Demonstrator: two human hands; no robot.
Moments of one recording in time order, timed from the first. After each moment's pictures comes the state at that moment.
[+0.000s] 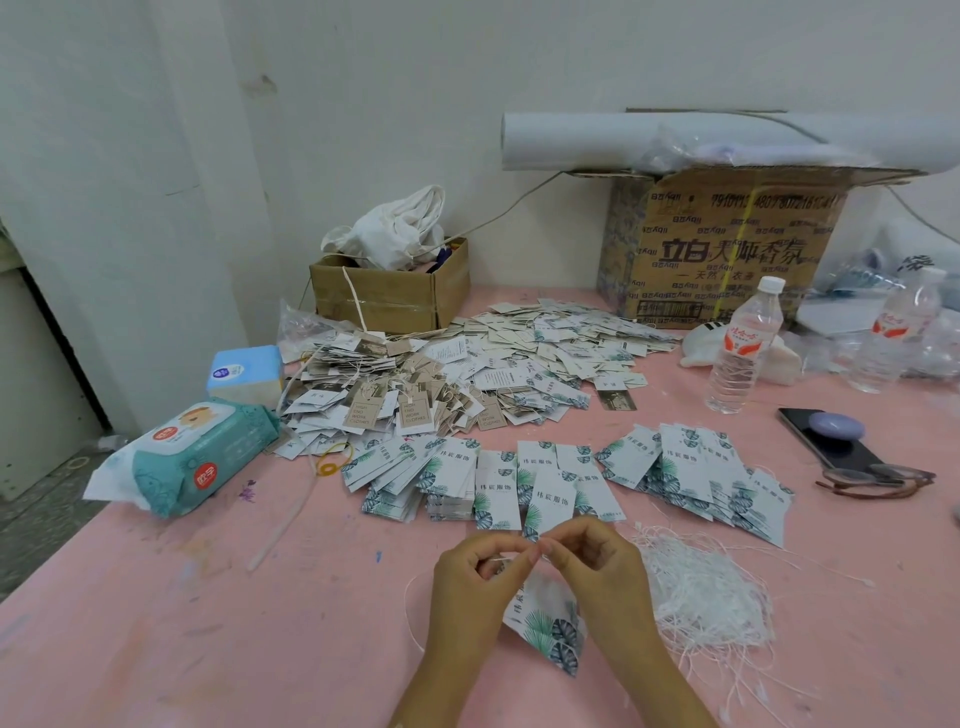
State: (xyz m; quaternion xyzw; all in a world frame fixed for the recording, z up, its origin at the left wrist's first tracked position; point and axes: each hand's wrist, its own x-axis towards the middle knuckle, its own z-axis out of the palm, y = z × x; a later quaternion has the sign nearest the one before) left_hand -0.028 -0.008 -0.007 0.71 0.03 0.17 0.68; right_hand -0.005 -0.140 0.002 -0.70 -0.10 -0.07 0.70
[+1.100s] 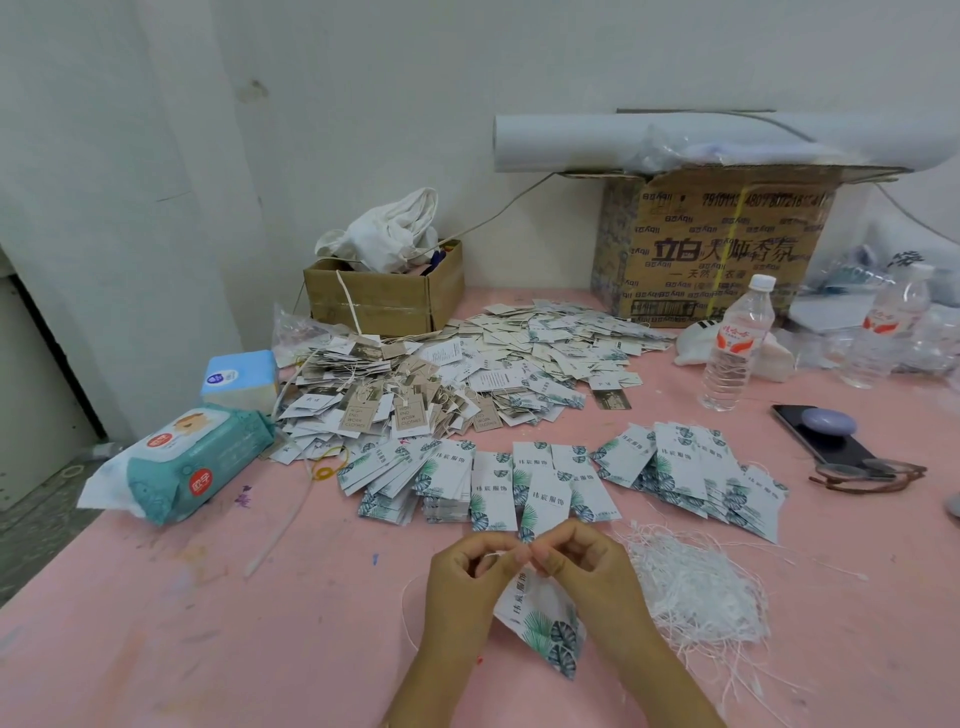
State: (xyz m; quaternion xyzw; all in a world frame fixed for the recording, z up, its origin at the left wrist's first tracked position) left_hand -0.025 -0.004 -0.009 0.64 0.04 0.12 0.76; right_hand -0.006 -0.142 0.003 -0.66 -0.12 0.02 0.74
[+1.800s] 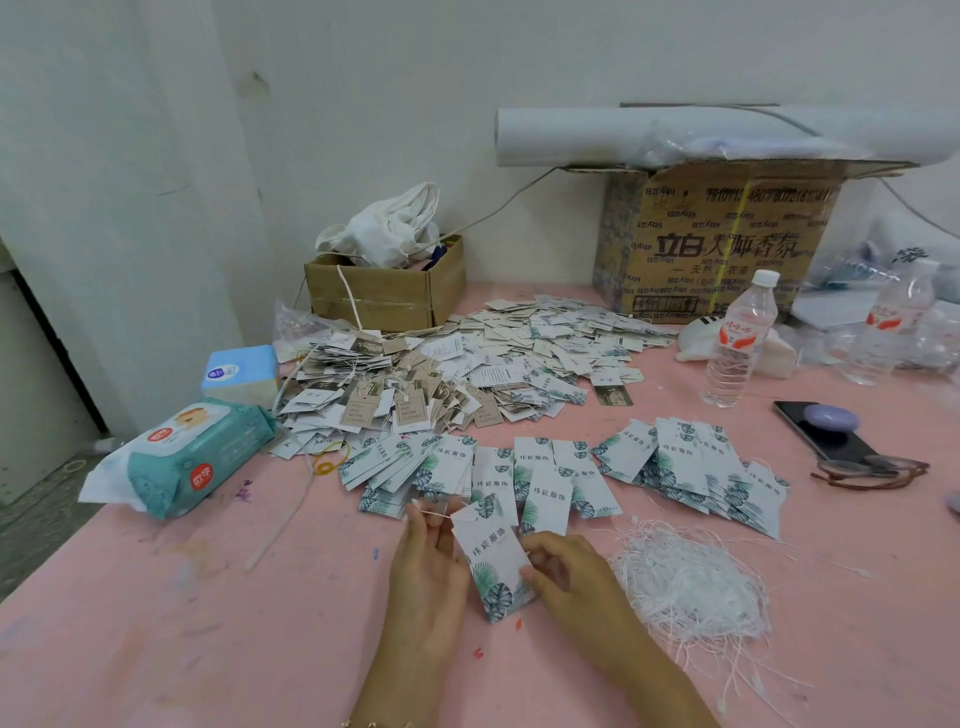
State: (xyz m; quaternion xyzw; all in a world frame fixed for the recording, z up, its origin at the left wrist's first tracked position) left_hand -0.016 0.017 -0.001 0.22 0.09 0.10 0.97; right_hand -0.009 -0.141 -0.005 -0.85 -0.17 0.02 0.50
